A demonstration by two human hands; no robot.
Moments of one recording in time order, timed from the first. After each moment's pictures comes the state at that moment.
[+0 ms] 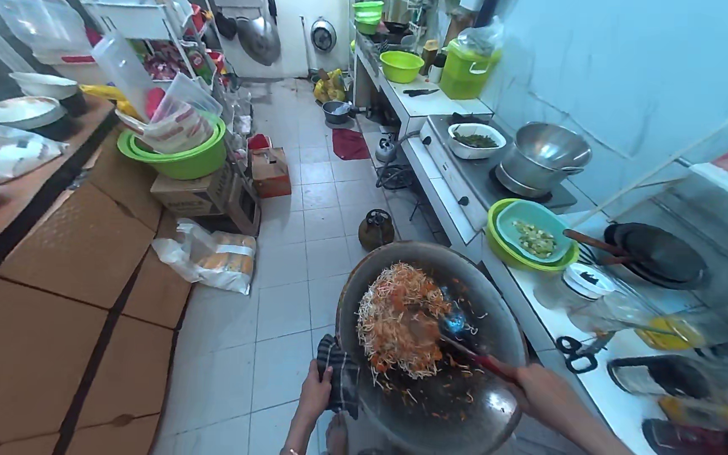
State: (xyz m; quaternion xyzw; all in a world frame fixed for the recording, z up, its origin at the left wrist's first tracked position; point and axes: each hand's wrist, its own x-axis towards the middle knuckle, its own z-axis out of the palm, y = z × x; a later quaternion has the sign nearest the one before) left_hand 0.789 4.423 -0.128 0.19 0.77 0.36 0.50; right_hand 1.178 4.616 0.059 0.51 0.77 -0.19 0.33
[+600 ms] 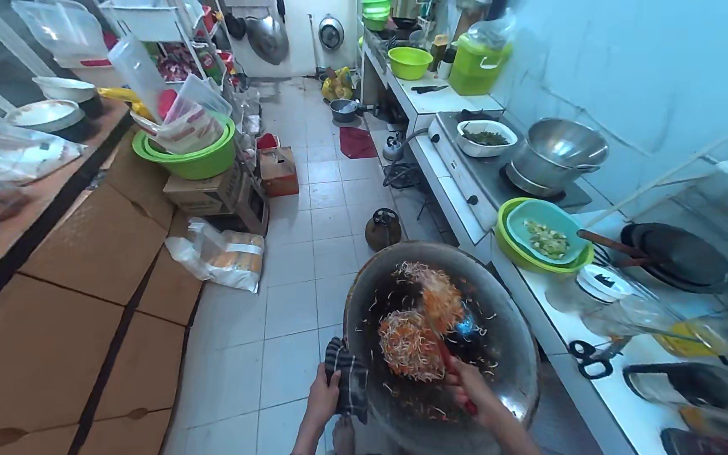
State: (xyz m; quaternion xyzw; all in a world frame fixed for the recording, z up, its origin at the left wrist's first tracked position) left_hand 0.796 4.419 -0.122 0.19 0.77 0.34 0.50; right_hand 1.090 4.574 -0.047 0.64 0.27 -0.71 -0.13
